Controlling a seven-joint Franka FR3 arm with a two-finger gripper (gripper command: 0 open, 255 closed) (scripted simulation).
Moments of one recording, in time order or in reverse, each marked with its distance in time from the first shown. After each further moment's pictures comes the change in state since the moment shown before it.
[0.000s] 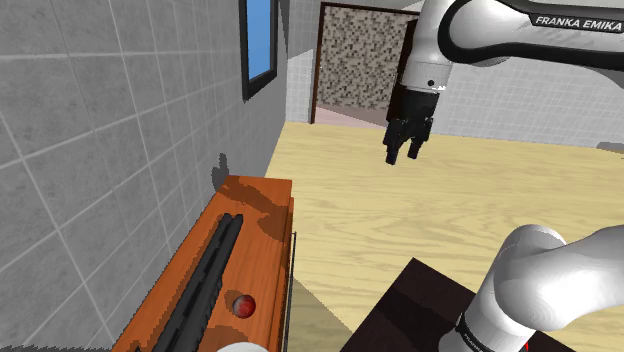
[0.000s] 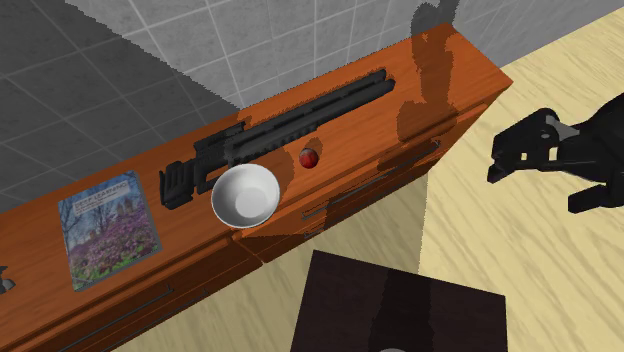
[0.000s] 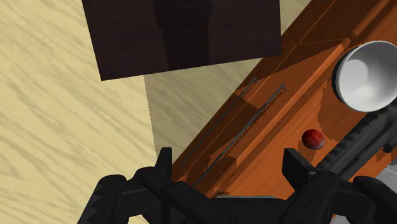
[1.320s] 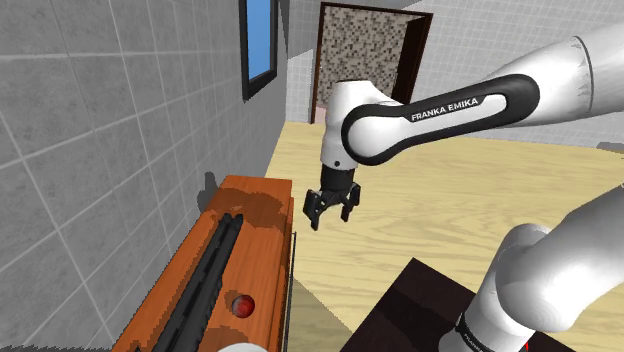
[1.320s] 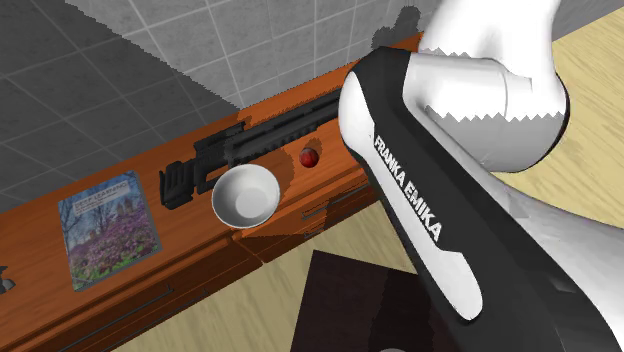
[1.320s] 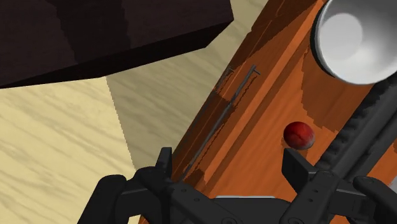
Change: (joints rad) arm 0.054 0.348 0.268 -0.169 0.152 0.512 0.339
